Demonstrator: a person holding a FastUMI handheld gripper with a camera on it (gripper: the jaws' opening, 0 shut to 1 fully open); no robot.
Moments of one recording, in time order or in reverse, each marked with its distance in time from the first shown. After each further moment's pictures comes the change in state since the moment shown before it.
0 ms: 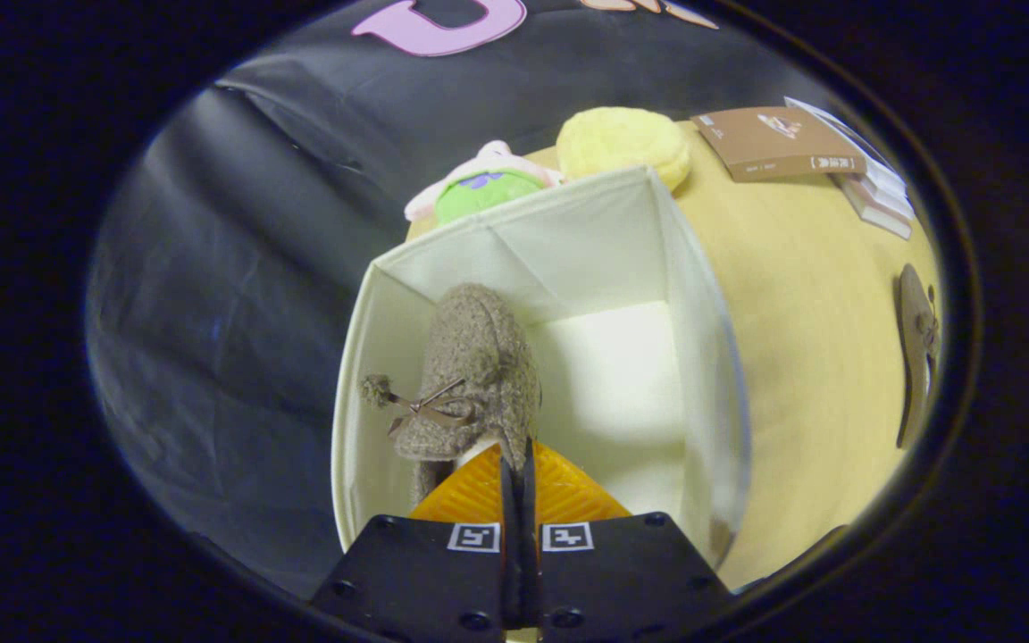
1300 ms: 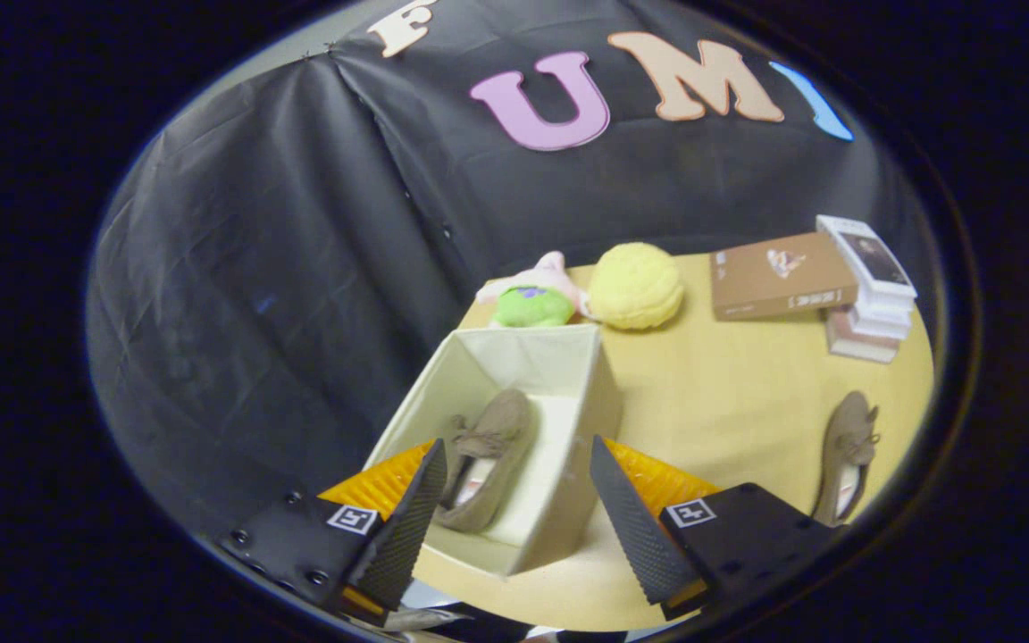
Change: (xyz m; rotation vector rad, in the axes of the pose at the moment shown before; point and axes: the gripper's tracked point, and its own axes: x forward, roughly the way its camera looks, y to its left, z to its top) arm -0.165 -0.065 0.057 -0.325 -0.366 0.136
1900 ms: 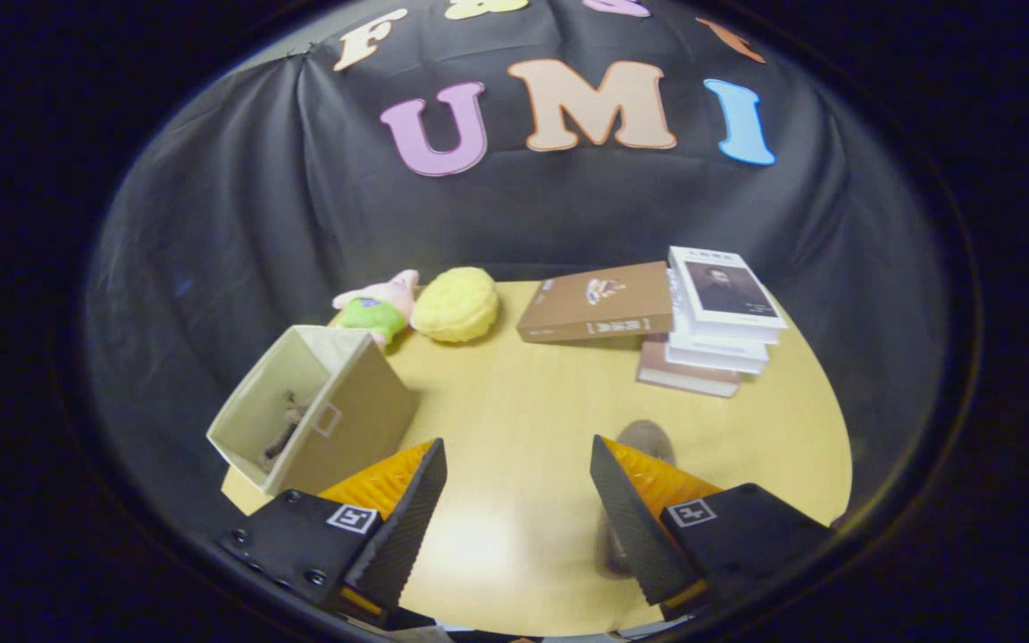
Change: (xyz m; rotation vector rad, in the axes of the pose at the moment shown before) arm -0.086 -0.227 -0.004 -0.069 -0.018 -0.296
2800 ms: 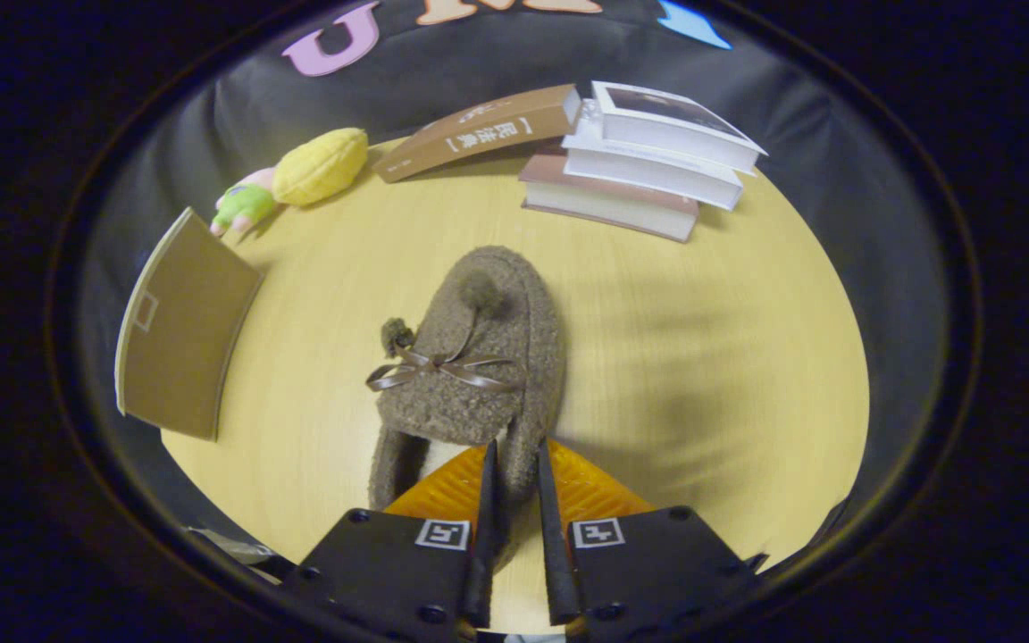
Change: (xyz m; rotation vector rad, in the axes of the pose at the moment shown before) arm 0.083 -0.129 -0.143 0.071 0.413 -0.118
